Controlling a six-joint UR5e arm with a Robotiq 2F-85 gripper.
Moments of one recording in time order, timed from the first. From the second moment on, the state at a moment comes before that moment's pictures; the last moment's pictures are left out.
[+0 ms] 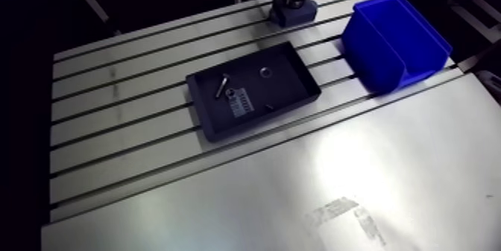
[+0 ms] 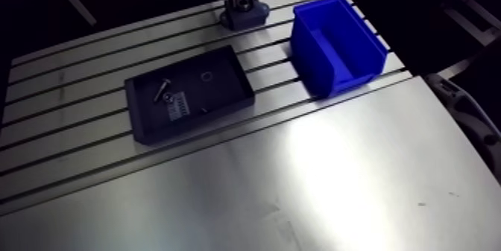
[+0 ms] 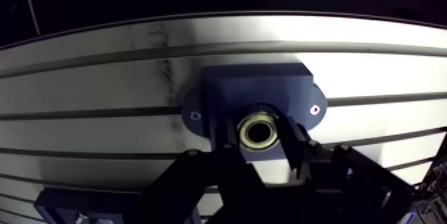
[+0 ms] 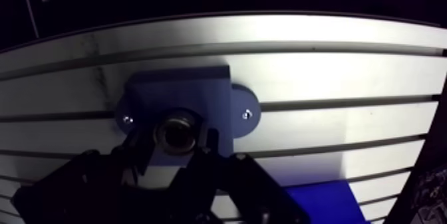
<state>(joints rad) -0.37 -0.88 1.39 -1.95 -1.61 -1.89</state>
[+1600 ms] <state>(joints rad) -0.37 -0.89 1.40 -1.96 -1.63 -1.89</state>
